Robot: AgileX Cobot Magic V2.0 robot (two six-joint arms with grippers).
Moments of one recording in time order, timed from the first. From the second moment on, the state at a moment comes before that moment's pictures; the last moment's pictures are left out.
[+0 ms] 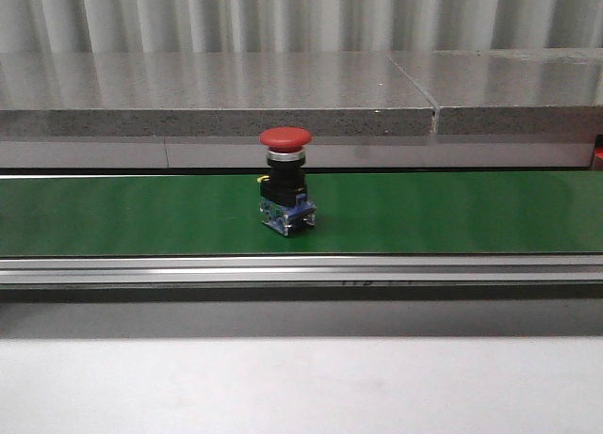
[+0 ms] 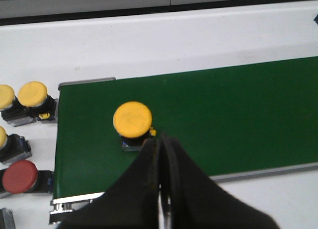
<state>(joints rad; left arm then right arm) -0.12 0.96 -0.92 -0.04 0.75 0.03 -0.02 -0.01 0.03 -0.05 0.12 0.09</state>
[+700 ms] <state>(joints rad) -0.12 0.47 -0.67 -0.10 0.81 0.04 0.00 0.40 -0.44 -0.01 0.53 0.06</state>
